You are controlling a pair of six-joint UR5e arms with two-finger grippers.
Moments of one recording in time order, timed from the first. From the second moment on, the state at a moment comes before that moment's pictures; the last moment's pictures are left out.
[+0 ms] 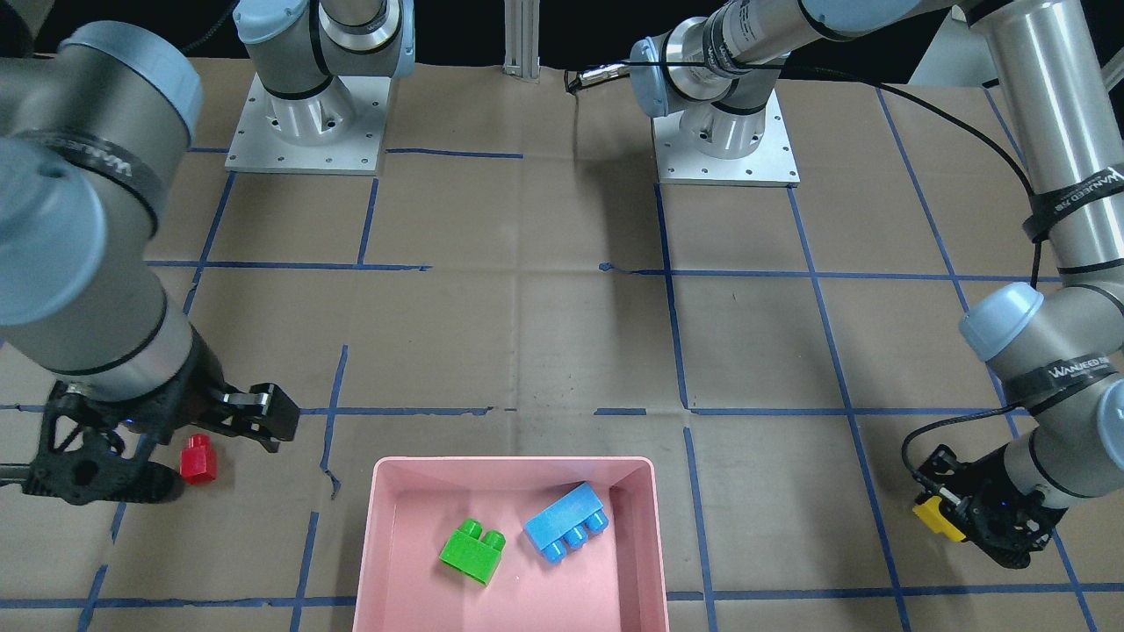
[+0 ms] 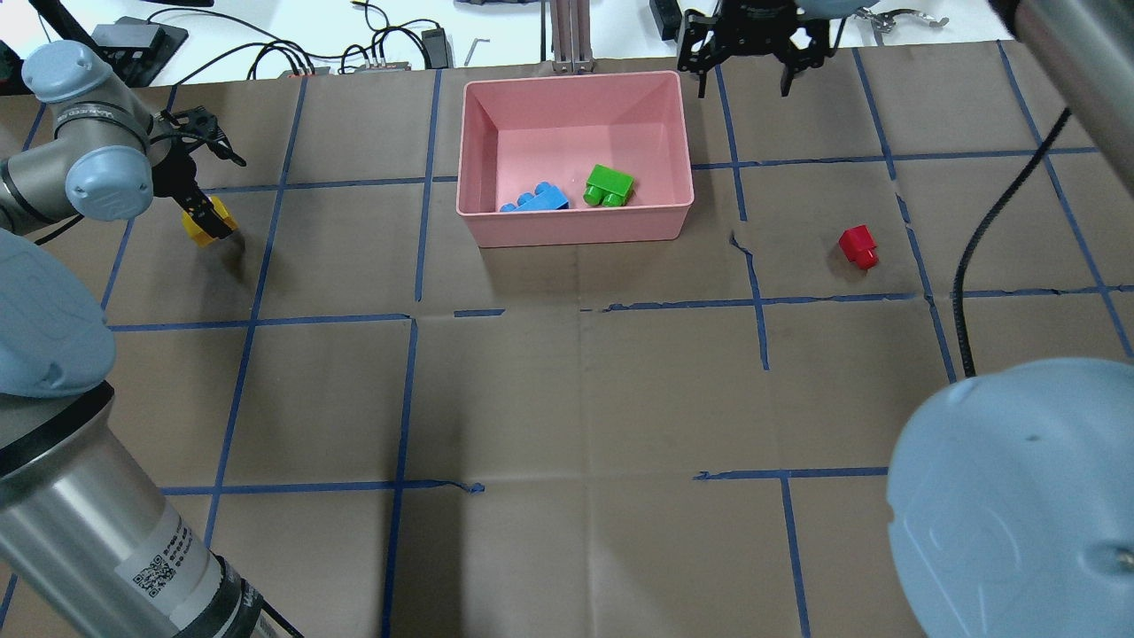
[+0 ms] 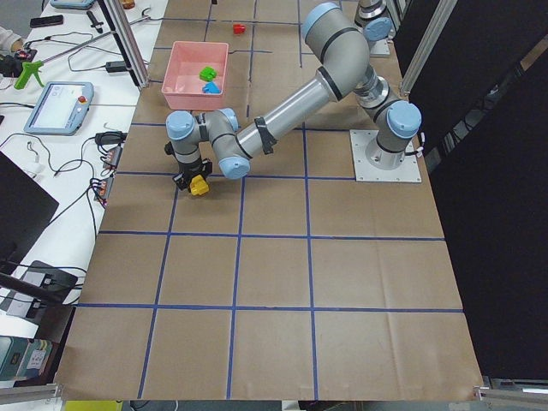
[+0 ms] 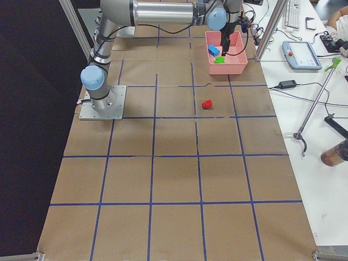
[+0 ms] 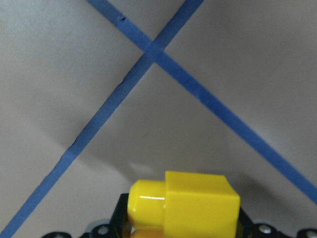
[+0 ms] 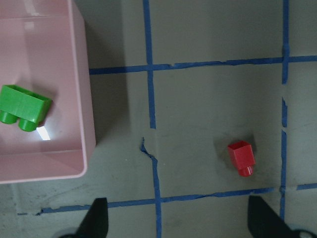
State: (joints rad) left arm -1.21 -2.21 -1.40 -1.06 1.59 1.22; right arm 1.55 -1.14 1.19 -1.63 -1.64 0.02
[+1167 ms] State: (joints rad) left arm -1.73 -2.20 -1.35 -0.96 1.50 0.24; right arm 1.36 -1.09 1.60 -2.04 -1.62 -0.57
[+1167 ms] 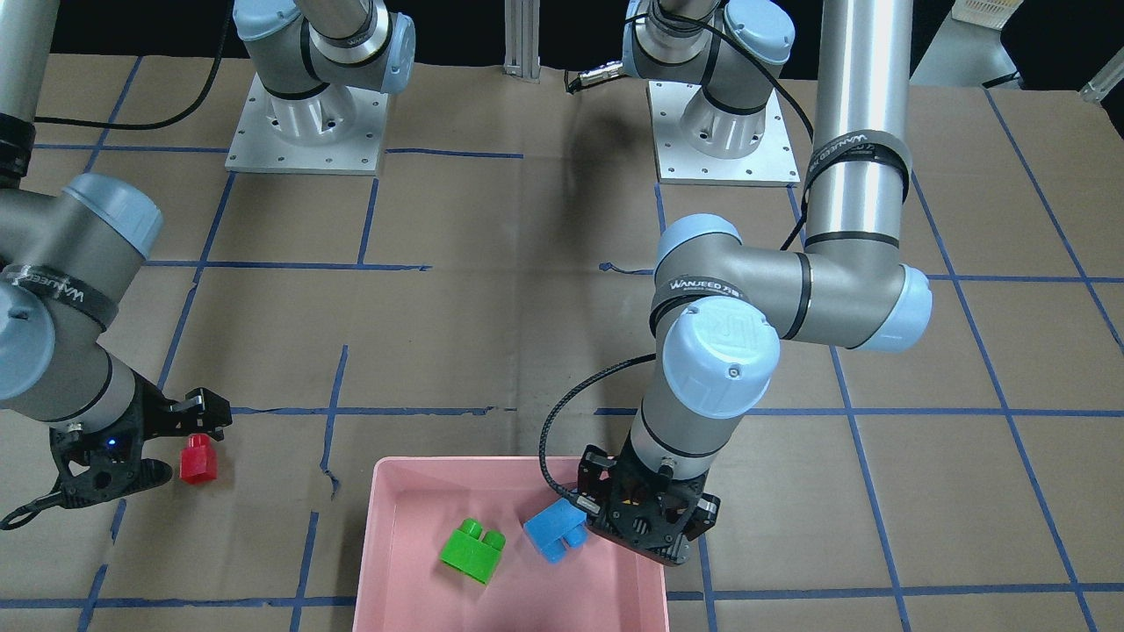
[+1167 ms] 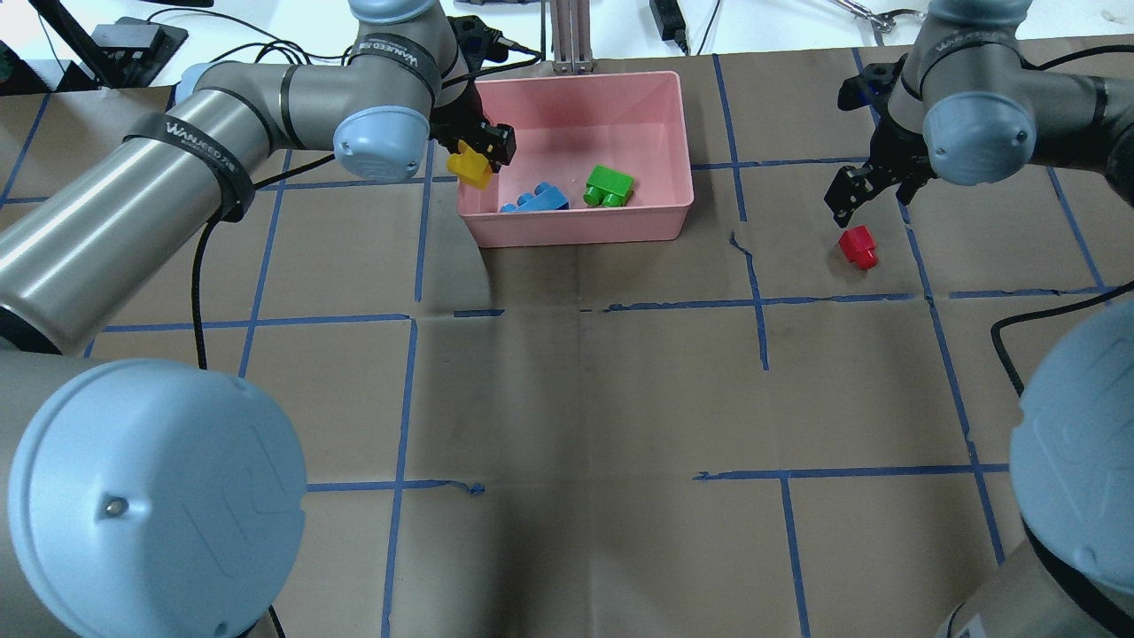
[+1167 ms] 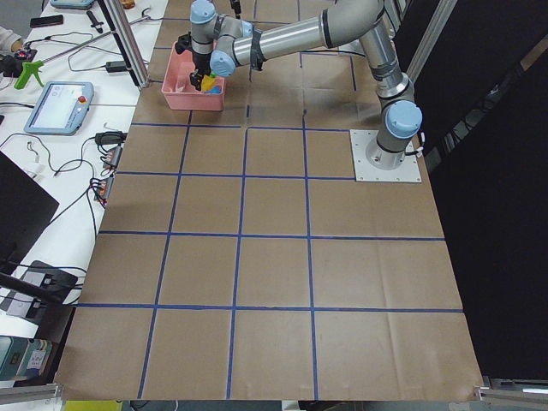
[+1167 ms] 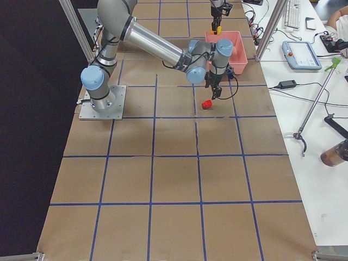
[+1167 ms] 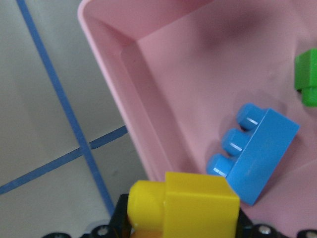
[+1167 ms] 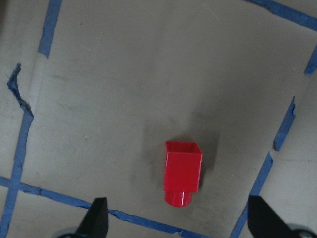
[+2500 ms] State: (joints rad) left arm -1.65 -1.87 -1.41 -1.41 1.51 0.15; right arm 1.34 -1.02 1.66 -2.16 -1.63 -0.54
